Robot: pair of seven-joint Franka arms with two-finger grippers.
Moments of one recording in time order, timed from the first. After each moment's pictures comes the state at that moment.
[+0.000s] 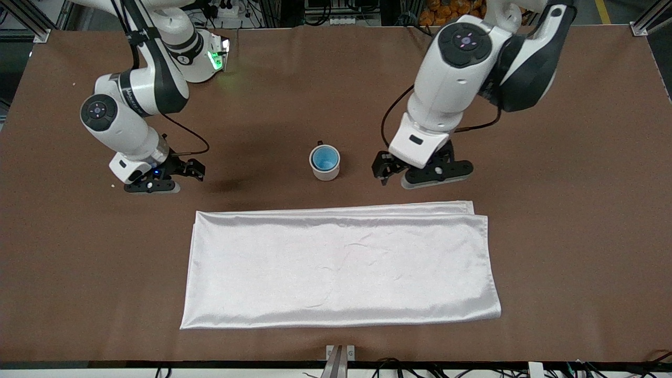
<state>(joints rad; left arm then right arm) -0.54 0.30 -0.05 -1.48 0.03 1.96 -0.78 0.11 0.06 0.06 -2.28 0.02 2.36 0.13</state>
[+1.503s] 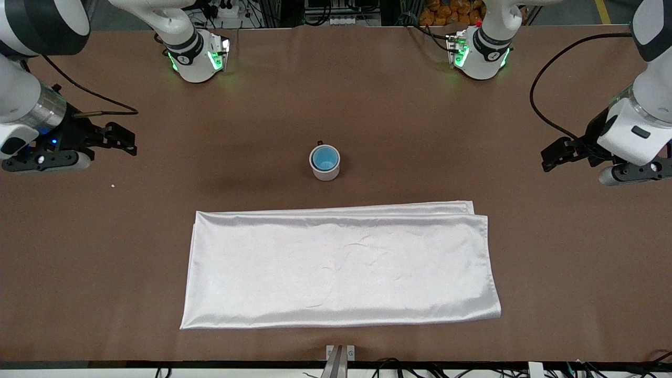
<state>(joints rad) -0.09 0.11 -0.06 -1.51 0.03 1.65 -0.25 0.04 0.00 0.04 -1.70 0.02 1.67 -0.03</state>
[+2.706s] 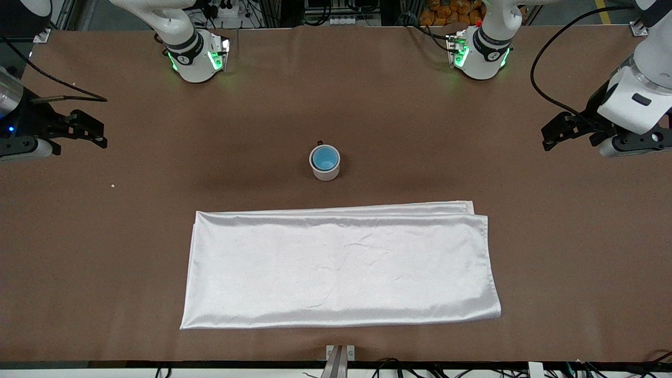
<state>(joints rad) -0.05 -0.01 -0.11 -1.61 0.03 1.64 -0.25 -0.02 0.00 0.04 -1.61 0.01 1.59 -0.12</state>
